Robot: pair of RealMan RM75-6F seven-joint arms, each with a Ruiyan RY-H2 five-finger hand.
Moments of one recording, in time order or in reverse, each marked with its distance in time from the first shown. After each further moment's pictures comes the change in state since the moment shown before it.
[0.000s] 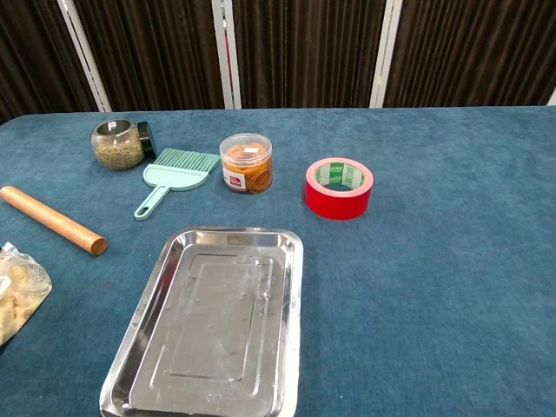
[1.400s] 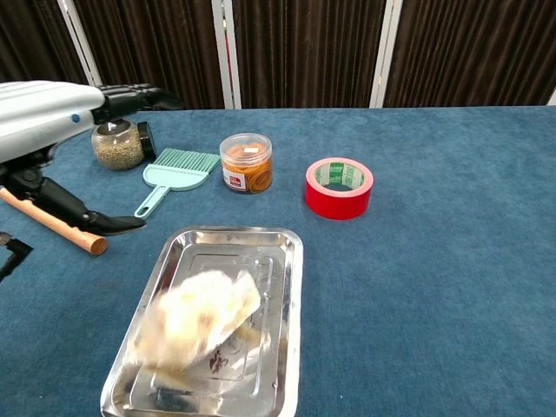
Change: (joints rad) left arm -0.186 -0.146 -0.161 -0.394 -0.037 0.112 0.300; right arm -0.001 0.007 0.002 0.008 -0.004 0.005 0.018
